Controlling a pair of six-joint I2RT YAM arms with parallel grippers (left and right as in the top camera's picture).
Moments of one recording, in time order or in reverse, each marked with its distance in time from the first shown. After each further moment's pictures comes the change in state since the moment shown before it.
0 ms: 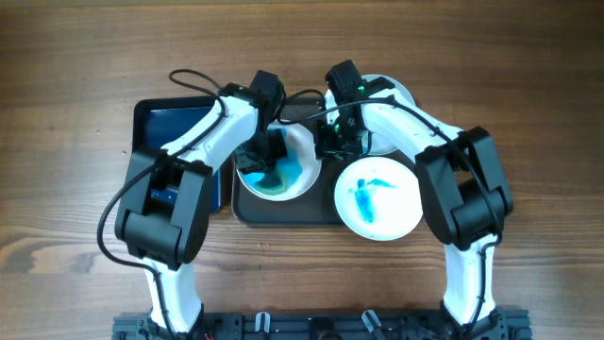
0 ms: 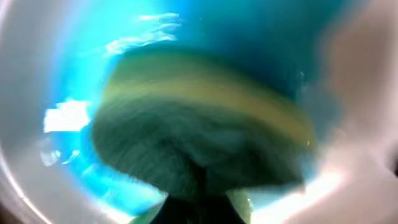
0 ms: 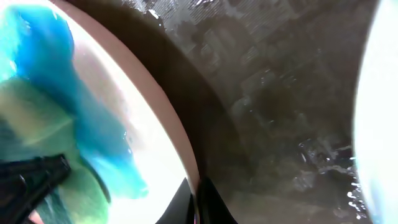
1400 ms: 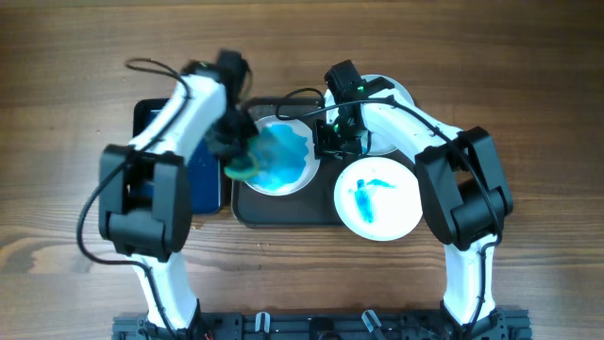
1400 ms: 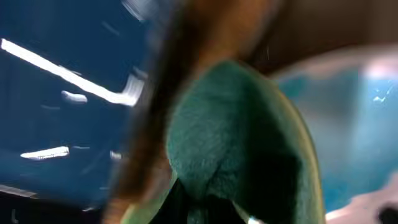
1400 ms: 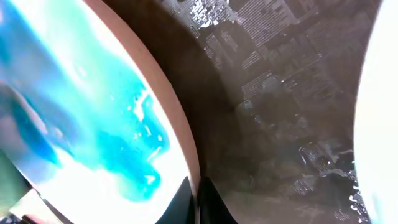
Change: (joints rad) left arm 0.167 0.011 0.170 -0.197 -0.121 -0.108; right arm 0.001 0.000 0.000 0.005 -0.002 0.001
